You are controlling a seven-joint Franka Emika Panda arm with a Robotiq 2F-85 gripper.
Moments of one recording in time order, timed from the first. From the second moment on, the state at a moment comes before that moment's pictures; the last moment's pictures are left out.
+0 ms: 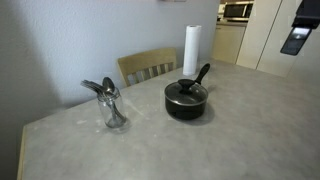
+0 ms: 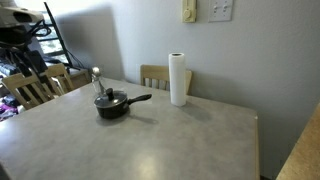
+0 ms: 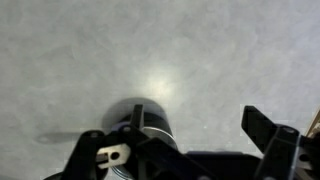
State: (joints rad) arm 0.15 -0.40 0.06 -2.53 0.16 2.23 -0.02
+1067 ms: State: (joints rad) arm 0.13 0.06 0.05 -2.13 0.06 2.23 -0.16
